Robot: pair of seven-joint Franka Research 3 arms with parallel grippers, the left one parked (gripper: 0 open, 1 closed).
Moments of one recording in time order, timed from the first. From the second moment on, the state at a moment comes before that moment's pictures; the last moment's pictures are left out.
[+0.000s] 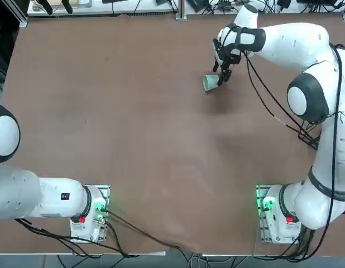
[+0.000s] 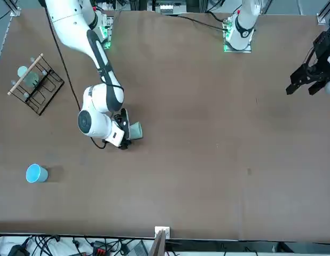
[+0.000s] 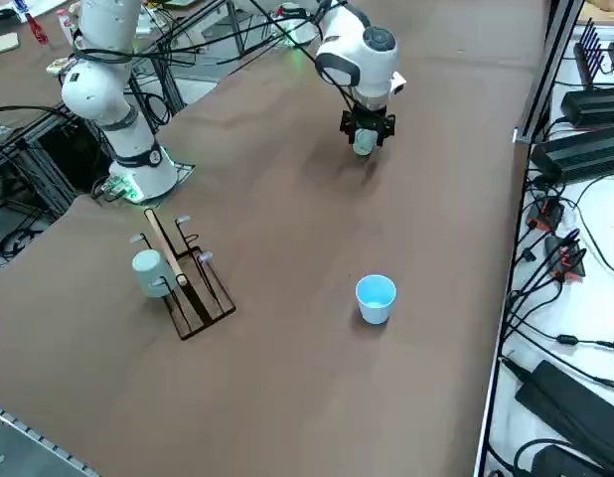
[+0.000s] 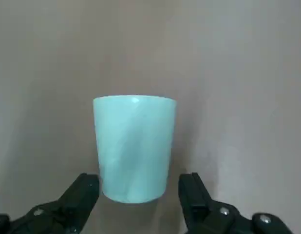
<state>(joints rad) 0.46 0.62 -0.09 -1.75 0.48 2.26 -1.75</state>
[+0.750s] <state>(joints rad) 0.46 0.63 -0.06 -1.79 0.48 2.32 -1.75</state>
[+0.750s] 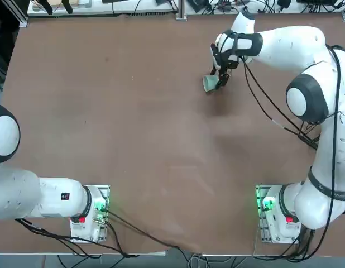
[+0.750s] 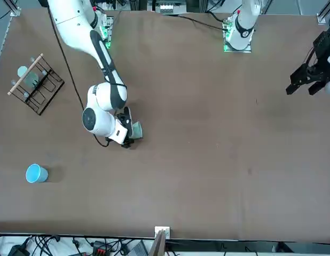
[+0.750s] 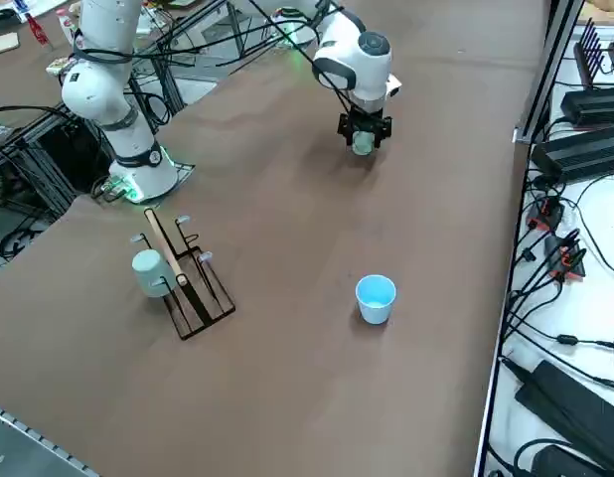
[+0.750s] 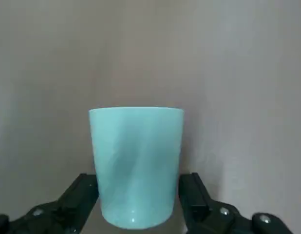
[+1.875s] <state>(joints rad) 0.46 0.63 -0.07 -1.78 0.47 2.32 -1.76</state>
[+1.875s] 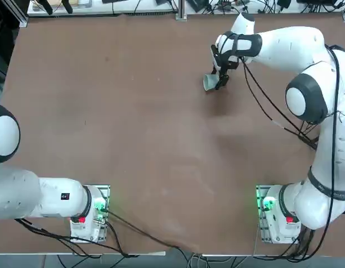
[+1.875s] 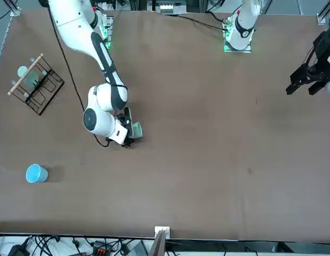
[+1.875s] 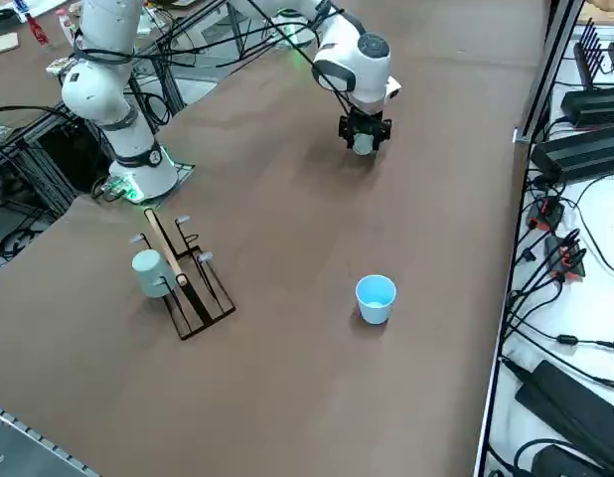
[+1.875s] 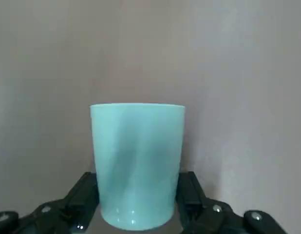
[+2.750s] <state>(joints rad) 0.46 0.53 -0.32 -1.70 0.06 2.03 -1.69</state>
